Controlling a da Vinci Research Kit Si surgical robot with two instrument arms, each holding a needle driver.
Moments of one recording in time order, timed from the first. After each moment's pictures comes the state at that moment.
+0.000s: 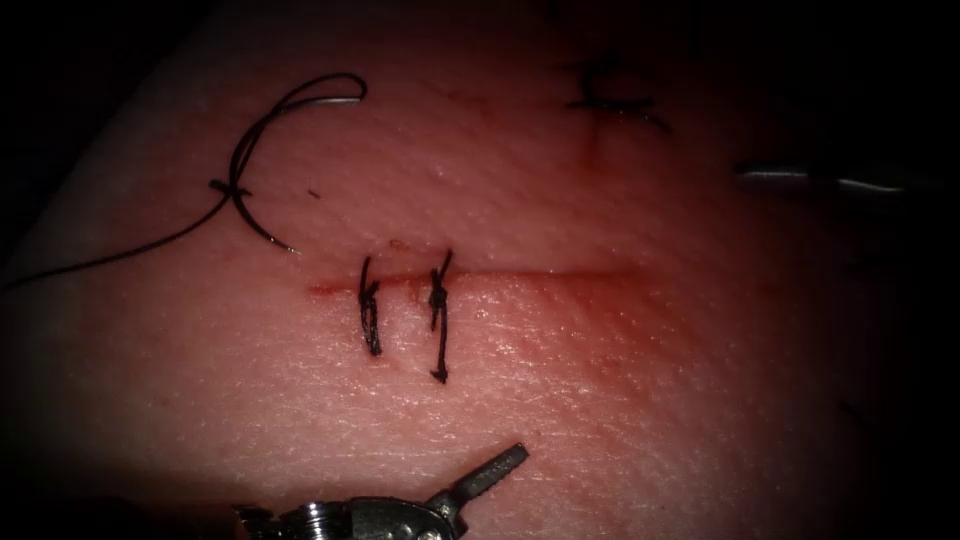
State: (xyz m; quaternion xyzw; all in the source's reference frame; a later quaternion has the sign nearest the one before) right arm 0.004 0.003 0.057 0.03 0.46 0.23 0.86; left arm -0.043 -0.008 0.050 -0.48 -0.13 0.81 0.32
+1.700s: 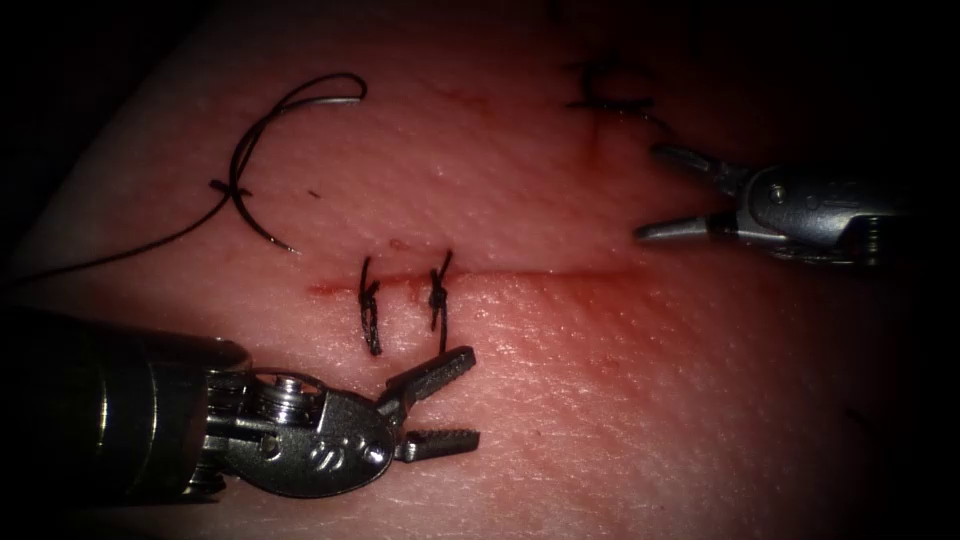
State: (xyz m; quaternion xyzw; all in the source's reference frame) right arm 0.008 -0.001 0.058 0.05 0.48 0.17 0.86; left arm -0.039 -0.005 0.053 -0.36 0.12 0.92 0.12
